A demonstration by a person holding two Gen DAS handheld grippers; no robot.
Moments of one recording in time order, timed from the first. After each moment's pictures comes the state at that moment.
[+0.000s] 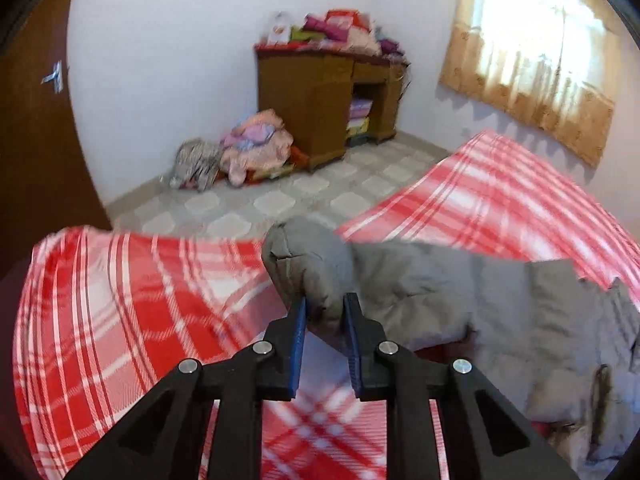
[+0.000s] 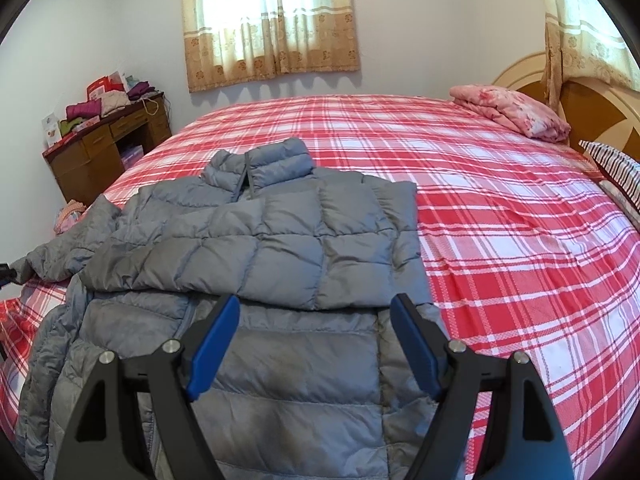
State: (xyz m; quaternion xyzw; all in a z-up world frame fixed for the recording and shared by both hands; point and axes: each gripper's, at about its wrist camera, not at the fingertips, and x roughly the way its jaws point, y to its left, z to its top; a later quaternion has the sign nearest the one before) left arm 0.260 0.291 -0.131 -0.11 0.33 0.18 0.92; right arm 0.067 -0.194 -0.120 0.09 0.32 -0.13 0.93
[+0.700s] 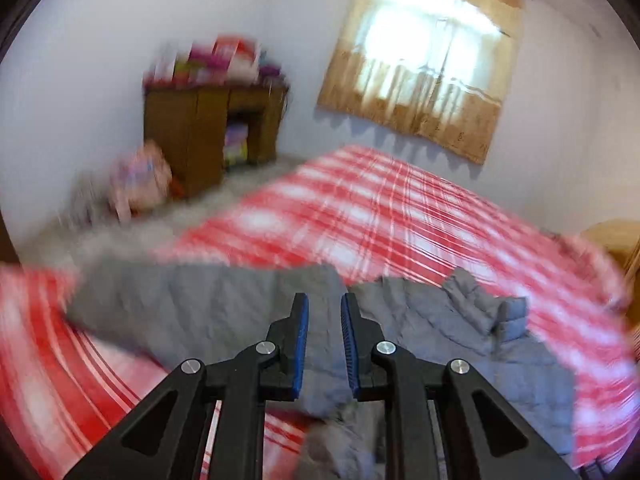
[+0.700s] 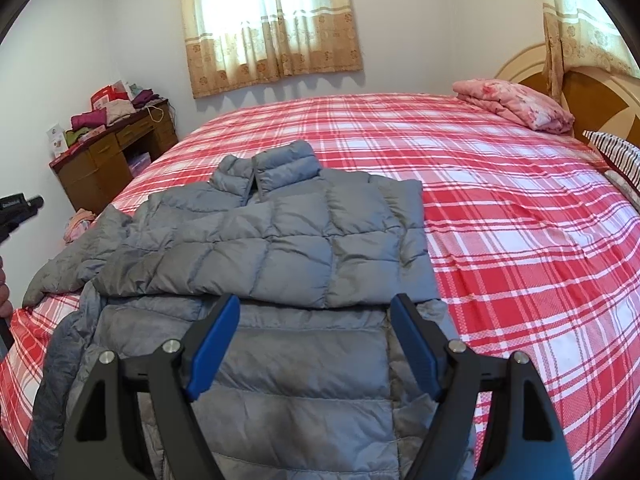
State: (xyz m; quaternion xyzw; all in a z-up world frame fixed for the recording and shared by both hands) left arm 0.259 0.148 -0.073 -0.17 0.31 -0.02 0.94; right arm 0.066 -0.193 -0.117 0.11 0.32 -0.11 0.94
